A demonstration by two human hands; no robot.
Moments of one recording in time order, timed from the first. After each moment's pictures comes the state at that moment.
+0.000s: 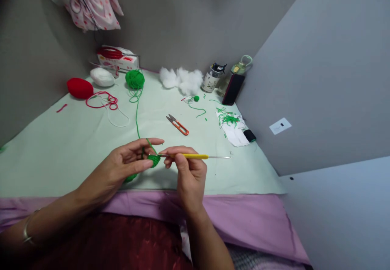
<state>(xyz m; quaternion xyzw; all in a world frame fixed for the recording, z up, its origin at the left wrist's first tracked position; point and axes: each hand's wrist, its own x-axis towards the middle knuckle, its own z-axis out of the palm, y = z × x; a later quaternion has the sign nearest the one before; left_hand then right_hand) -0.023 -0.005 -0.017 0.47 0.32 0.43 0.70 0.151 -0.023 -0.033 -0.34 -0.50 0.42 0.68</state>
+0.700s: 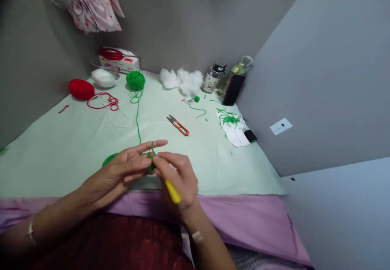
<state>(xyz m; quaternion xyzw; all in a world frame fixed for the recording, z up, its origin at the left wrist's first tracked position) -0.021 -0.006 -0.008 0.34 0.30 0.40 0.80 0.150 -0.037 -0.039 -0.39 -0.72 -0.01 0.57</state>
